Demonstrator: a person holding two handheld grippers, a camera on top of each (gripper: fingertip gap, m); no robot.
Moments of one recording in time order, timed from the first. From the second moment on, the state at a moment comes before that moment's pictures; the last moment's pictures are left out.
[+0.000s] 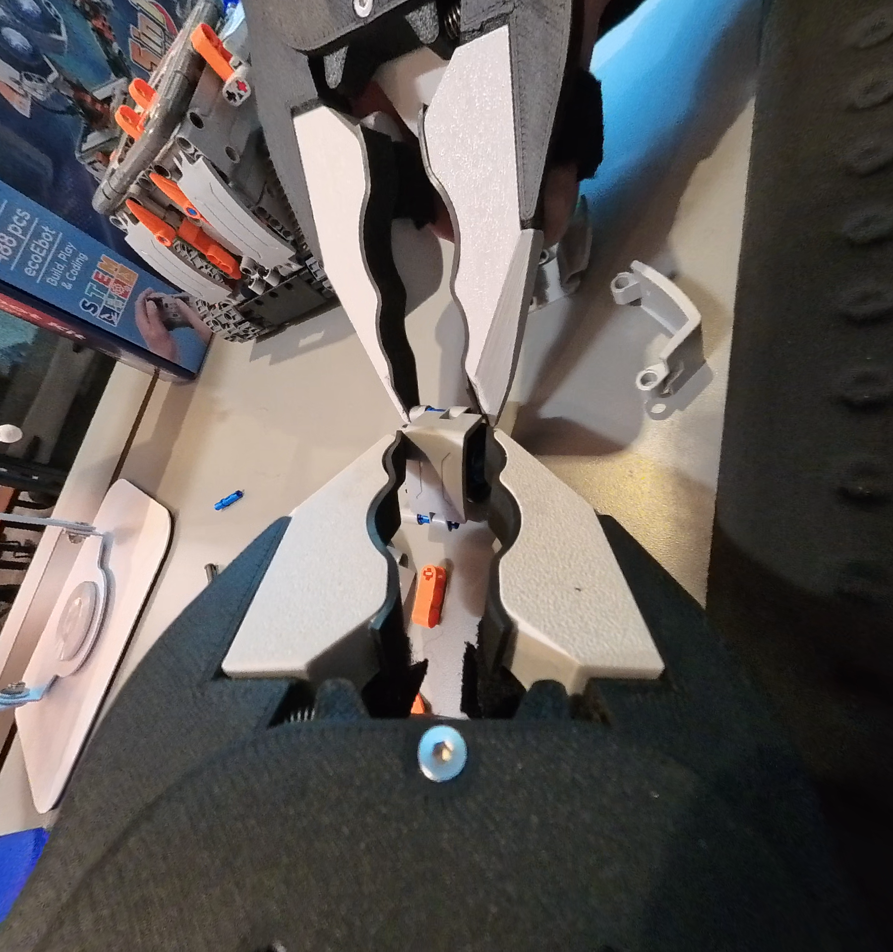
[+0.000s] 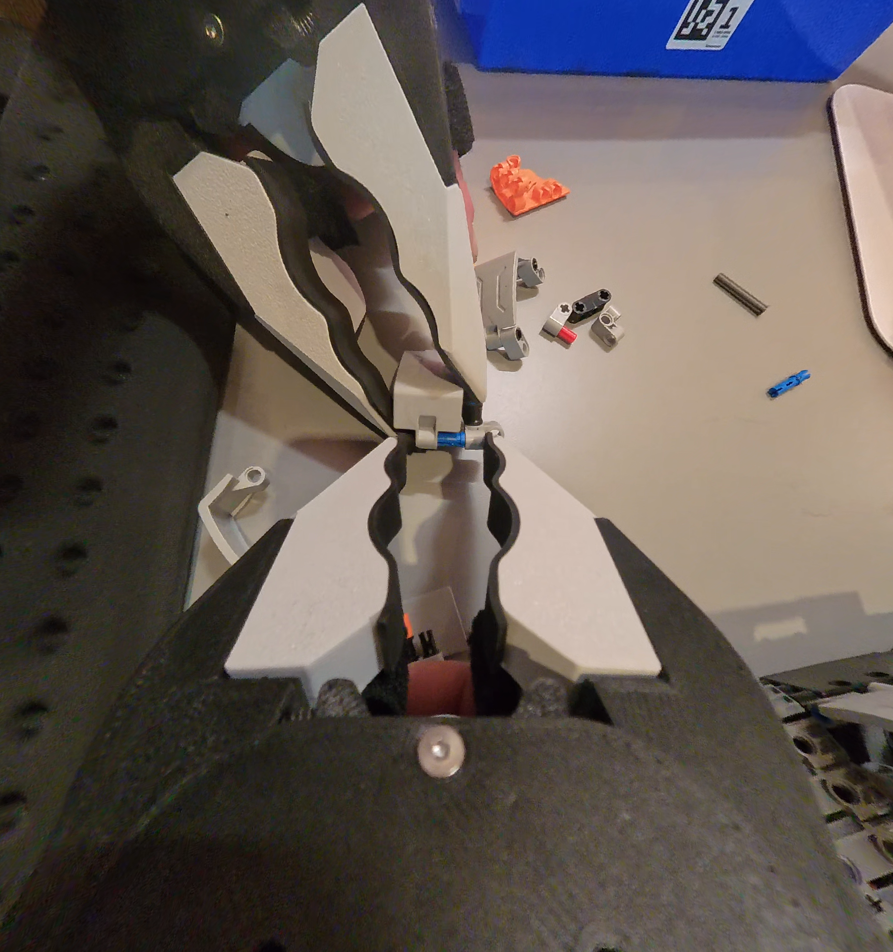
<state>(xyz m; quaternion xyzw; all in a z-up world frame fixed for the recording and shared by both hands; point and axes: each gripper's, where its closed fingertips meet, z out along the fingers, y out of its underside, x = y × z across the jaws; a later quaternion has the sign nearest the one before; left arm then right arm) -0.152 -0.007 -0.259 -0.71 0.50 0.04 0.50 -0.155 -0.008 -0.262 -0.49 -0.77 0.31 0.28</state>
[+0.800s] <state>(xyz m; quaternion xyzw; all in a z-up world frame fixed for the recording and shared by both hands) -0.143 -0.020 -0.260 -0.70 0.53 0.01 0.49 -0.153 -0.014 -0.269 -0.43 -0.81 0.27 0.29</state>
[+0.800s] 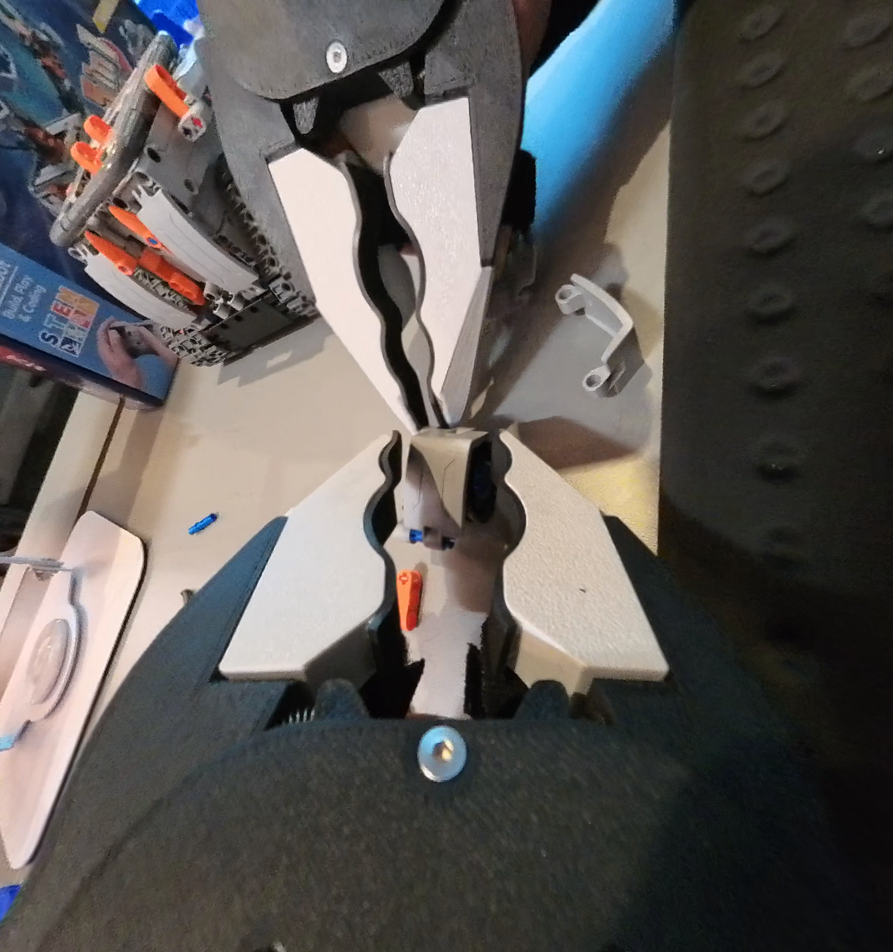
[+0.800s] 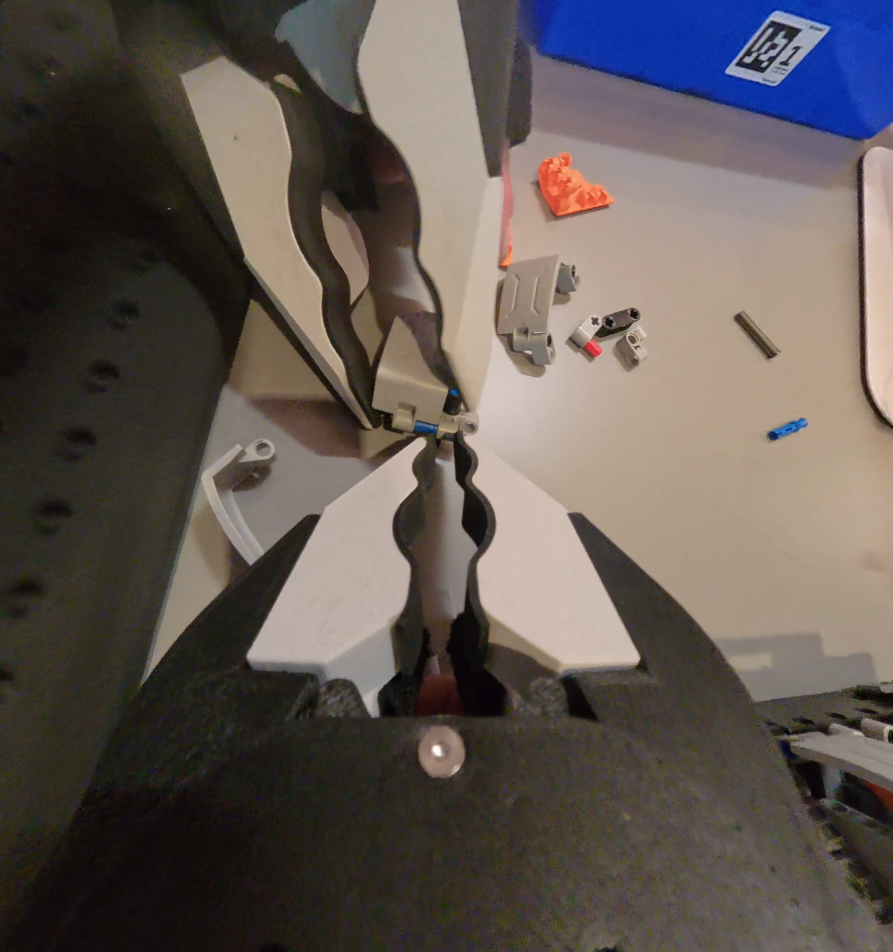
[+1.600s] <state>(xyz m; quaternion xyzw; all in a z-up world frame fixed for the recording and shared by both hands) -0.158 -0.018 -0.266 -0.71 0.61 -0.05 0.34 -0.148 -0.012 -0.261 -0.46 -0.78 0.31 0.28</state>
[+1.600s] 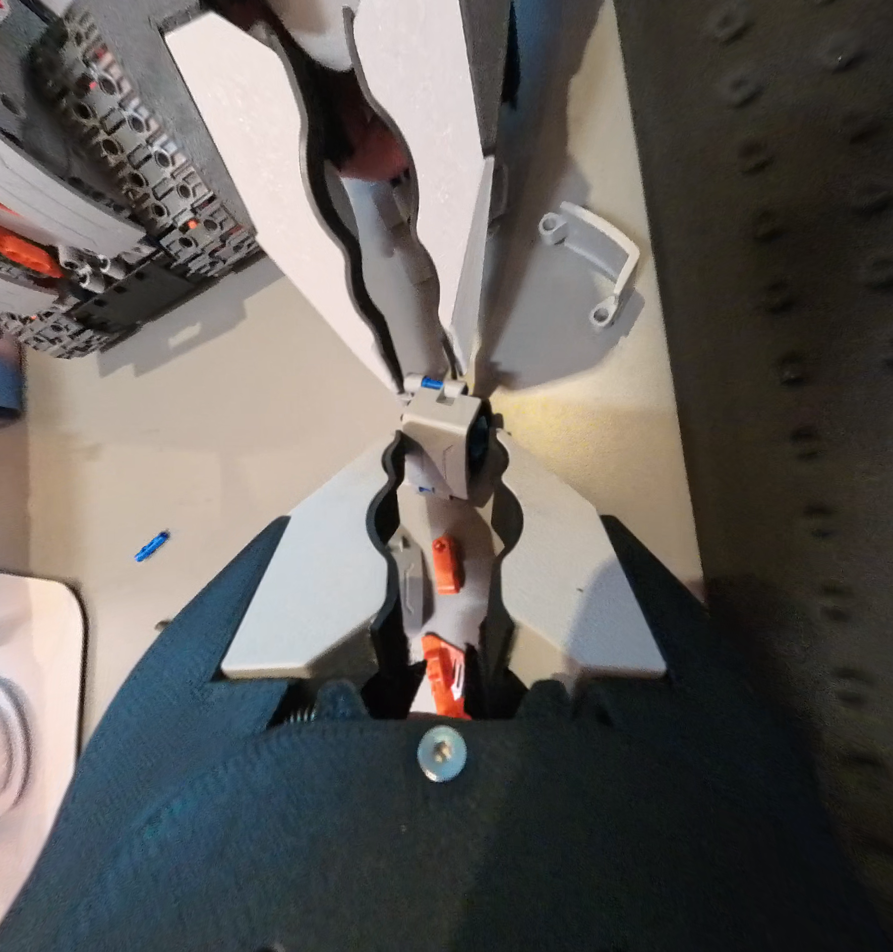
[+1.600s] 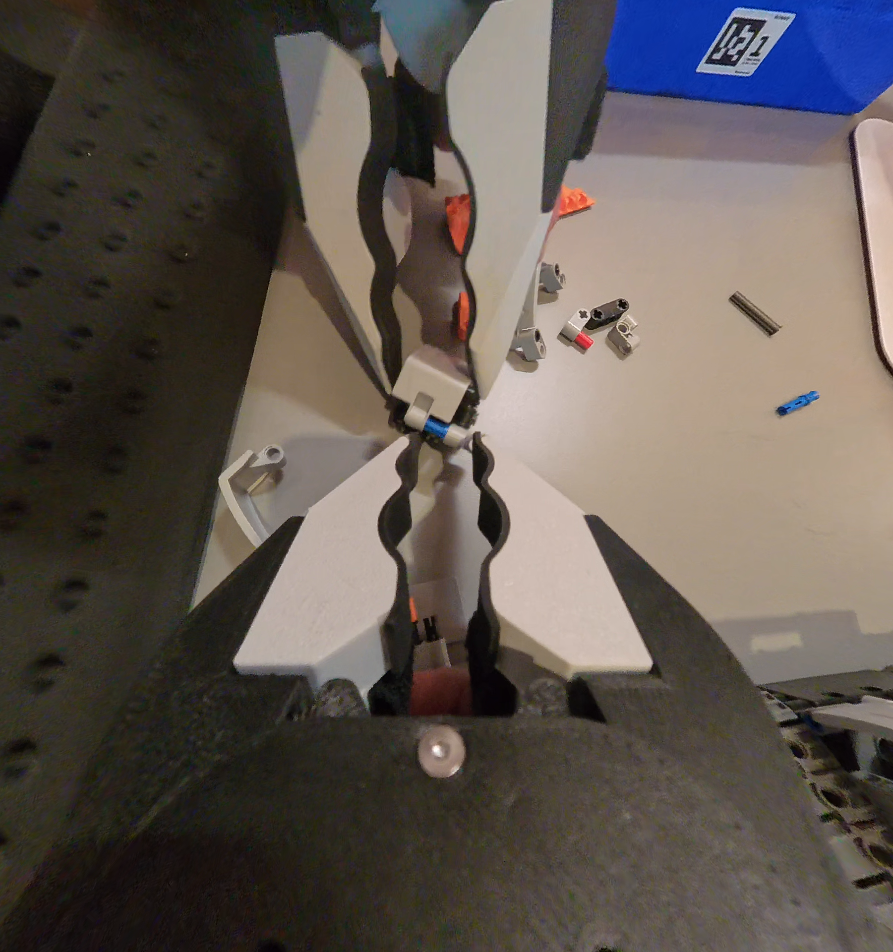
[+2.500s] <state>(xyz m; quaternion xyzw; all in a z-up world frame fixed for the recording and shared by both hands) -0.160 -0.004 -0.261 -0.71 0.51 0.06 0.49 -0.157 -0.002 -0.251 -0.47 -0.75 0.33 0.32</state>
